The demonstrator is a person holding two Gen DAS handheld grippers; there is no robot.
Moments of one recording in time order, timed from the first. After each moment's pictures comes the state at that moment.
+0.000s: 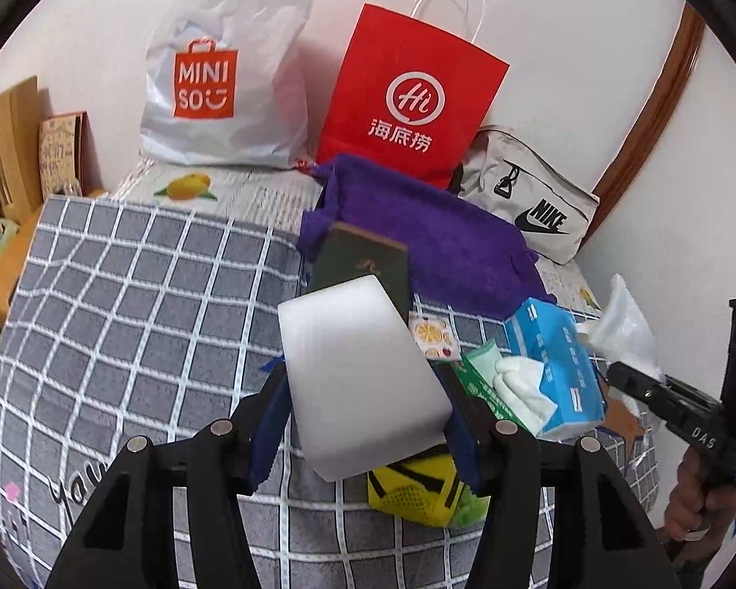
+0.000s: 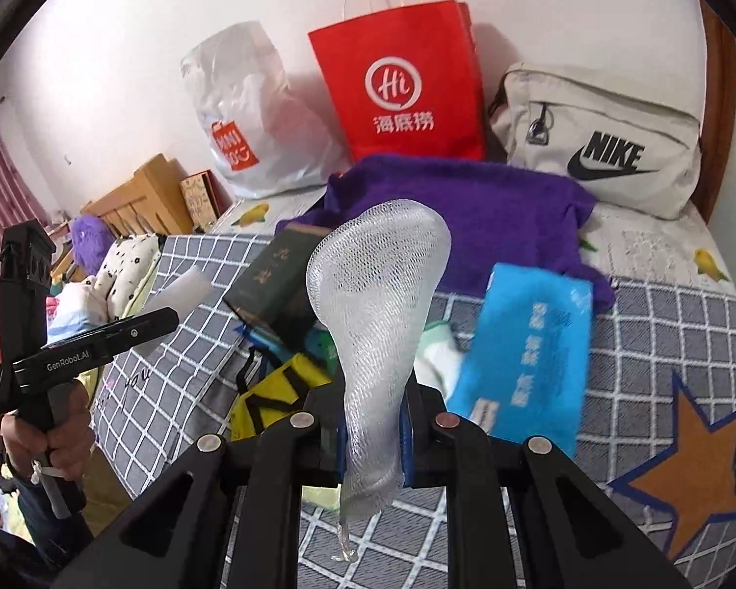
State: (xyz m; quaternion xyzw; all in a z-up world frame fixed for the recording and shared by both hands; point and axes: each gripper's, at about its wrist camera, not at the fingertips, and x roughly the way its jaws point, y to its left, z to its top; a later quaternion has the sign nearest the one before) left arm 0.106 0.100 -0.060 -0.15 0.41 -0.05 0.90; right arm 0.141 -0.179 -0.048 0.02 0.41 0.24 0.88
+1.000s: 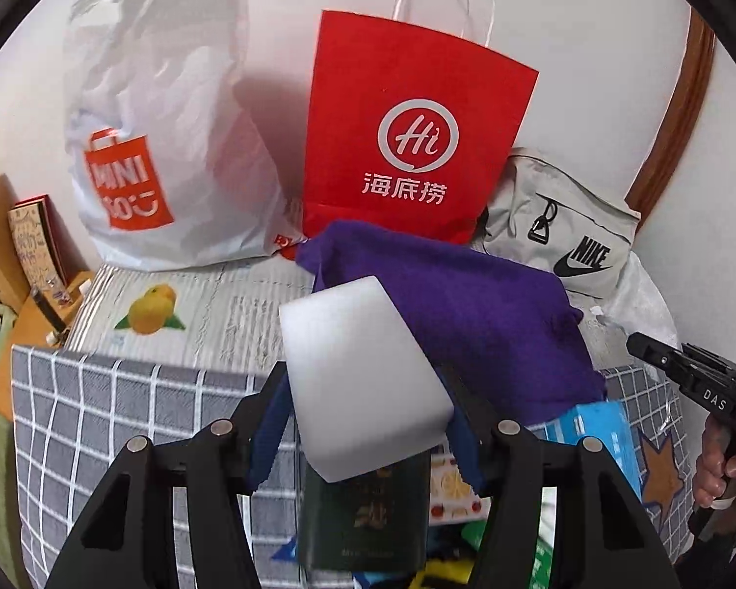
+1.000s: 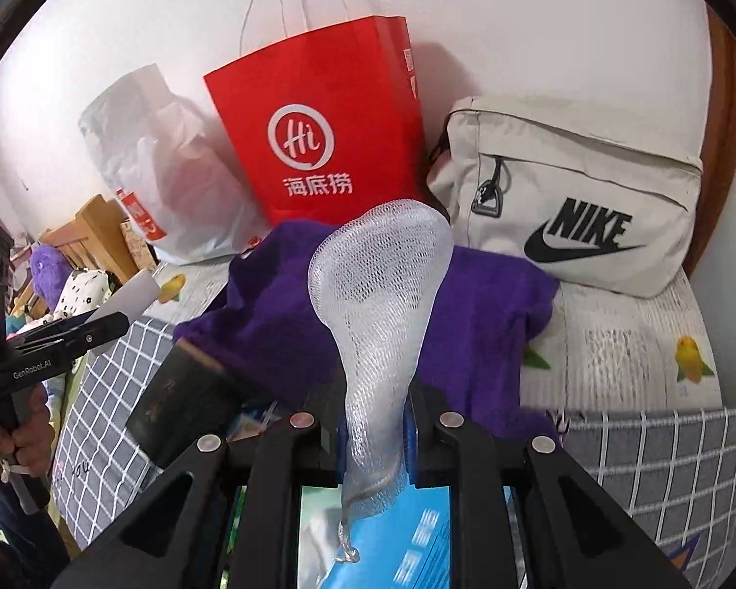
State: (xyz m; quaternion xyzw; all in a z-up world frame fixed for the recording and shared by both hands) left arm 0.260 0.086 -0.033 -0.08 0.42 -0.03 0.90; right arm 0.294 -0.199 -0.032 0.01 0.41 0.19 0.89
